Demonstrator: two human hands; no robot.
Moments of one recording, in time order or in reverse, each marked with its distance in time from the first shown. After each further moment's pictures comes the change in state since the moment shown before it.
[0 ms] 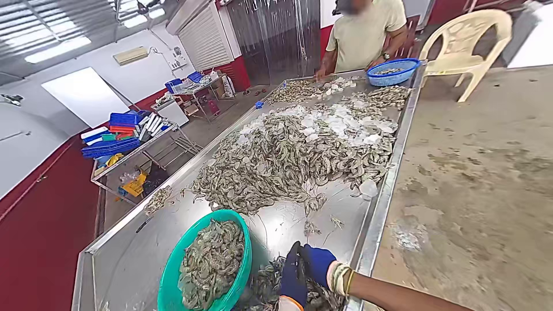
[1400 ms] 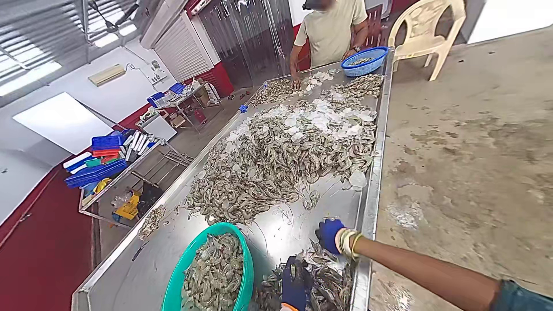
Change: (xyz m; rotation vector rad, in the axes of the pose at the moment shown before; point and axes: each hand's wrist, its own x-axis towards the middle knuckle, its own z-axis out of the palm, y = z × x) left_hand -0.003 0.030 -0.009 -0.236 -0.001 -0.297; right_hand 0.025 0.061 -0.056 -0.170 0.021 0.017
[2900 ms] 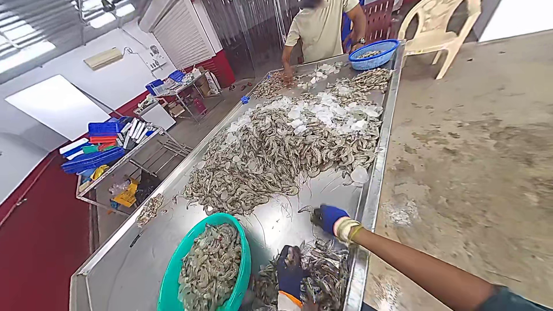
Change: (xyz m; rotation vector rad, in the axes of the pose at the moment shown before) left_hand 0.003 -0.001 0.003 -0.199 0.105 -0.022; right_hand 0.010 0.016 -0.010 0.309 0.106 0.182
